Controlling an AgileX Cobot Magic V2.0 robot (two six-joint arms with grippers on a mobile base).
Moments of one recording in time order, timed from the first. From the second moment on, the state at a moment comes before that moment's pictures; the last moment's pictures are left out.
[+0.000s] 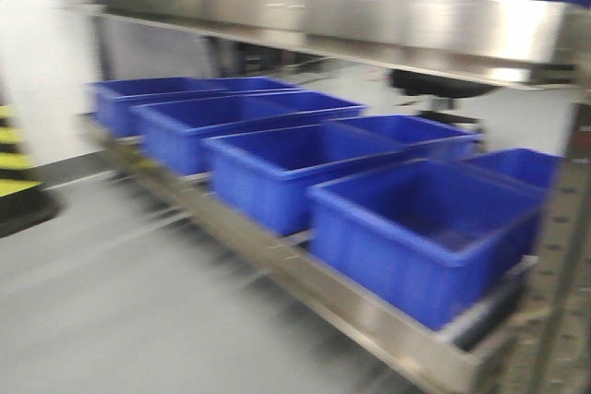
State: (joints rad) left arm -0.06 -0.02 0.03 0.01 0.14 -0.09; right arm 0.46 0.12 -0.39 0.07 -0.03 -0.02
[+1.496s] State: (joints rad) left arm -0.06 -0.02 0.03 0.01 0.14 -0.09; right arm 0.46 0.12 -0.39 0.07 -0.03 -0.02
